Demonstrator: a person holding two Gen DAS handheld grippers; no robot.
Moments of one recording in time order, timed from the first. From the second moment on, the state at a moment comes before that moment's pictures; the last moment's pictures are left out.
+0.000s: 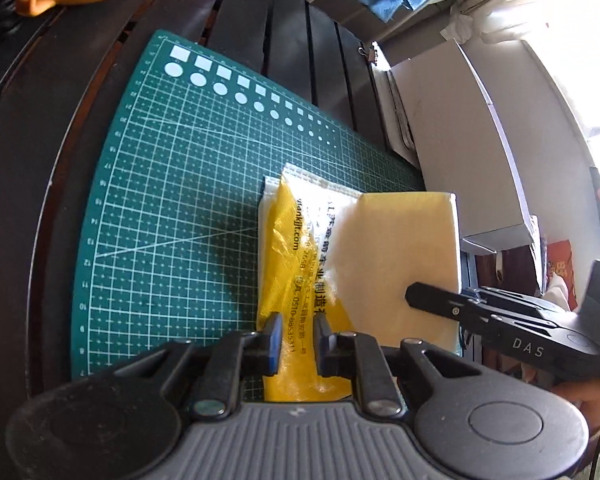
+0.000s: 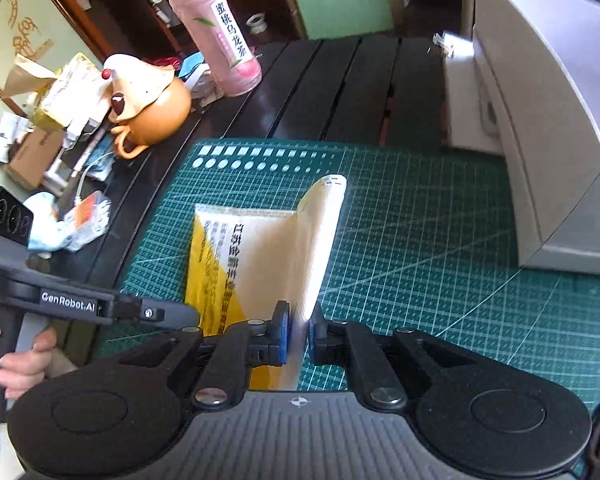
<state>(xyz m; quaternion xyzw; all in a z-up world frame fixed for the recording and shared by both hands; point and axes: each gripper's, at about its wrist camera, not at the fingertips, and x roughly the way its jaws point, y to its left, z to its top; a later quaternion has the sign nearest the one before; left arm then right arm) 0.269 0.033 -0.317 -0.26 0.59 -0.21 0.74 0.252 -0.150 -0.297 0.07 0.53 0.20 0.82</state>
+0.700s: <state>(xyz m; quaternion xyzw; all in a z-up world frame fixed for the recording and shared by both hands) 0.271 0.042 -0.321 -0.29 0.59 -0.21 0.72 0.248 -0.139 -0.298 0.20 0.49 0.23 0.81</state>
